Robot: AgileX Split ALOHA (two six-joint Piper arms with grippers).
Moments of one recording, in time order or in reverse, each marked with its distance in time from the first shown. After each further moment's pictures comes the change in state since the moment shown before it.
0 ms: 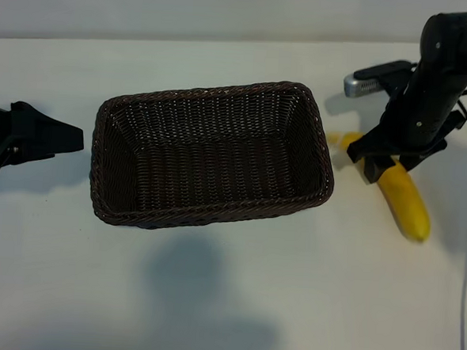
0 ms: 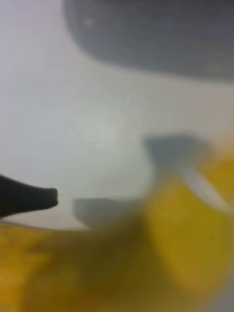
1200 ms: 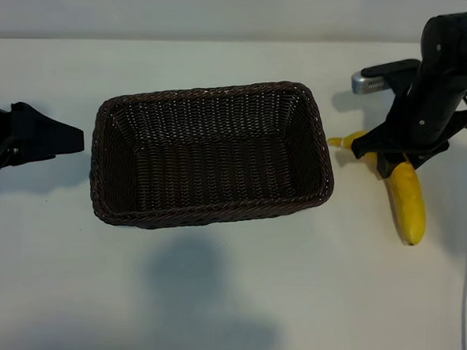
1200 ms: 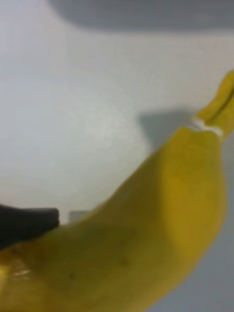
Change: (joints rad) left arm 0.000 0.000 0.000 -0.001 0.008 0.003; right arm 0.000 -0.030 -0.003 -0.070 0.005 0.118
